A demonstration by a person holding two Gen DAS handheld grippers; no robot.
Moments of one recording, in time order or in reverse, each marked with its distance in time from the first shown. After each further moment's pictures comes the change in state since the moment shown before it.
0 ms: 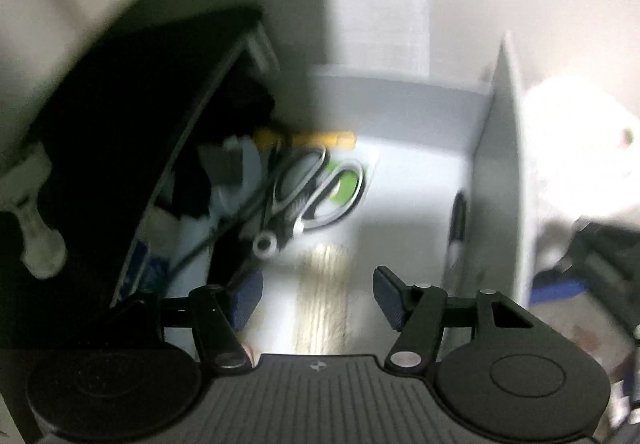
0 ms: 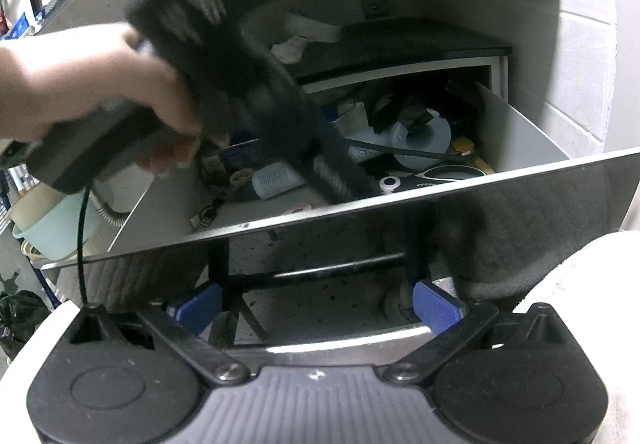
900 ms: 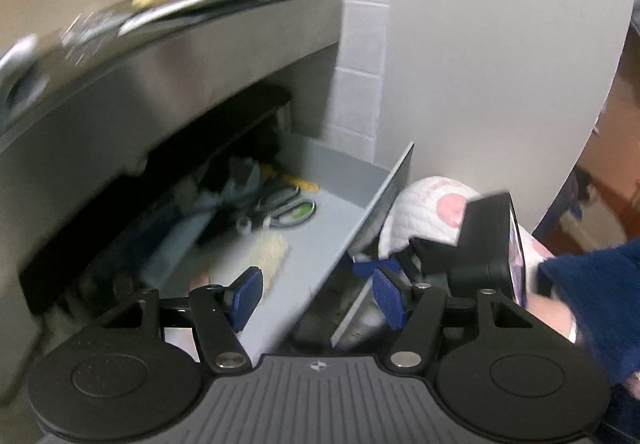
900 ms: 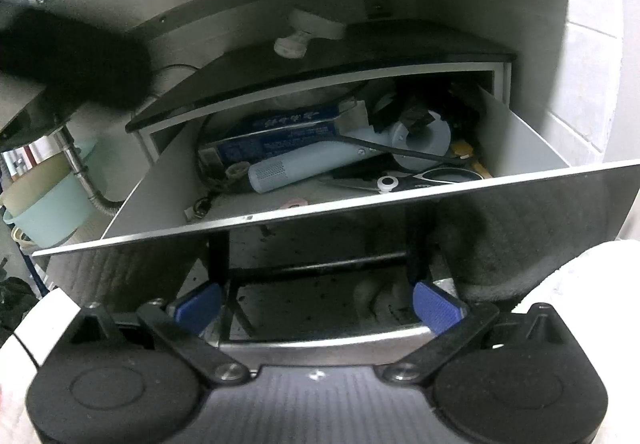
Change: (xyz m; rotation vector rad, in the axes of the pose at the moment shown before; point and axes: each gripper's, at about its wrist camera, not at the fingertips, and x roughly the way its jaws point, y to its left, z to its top) left arm -0.161 -0.048 -0.093 -0.366 -0.239 -0.046; right arm 0.005 0.010 -0.002 -0.044 0.009 -0.036
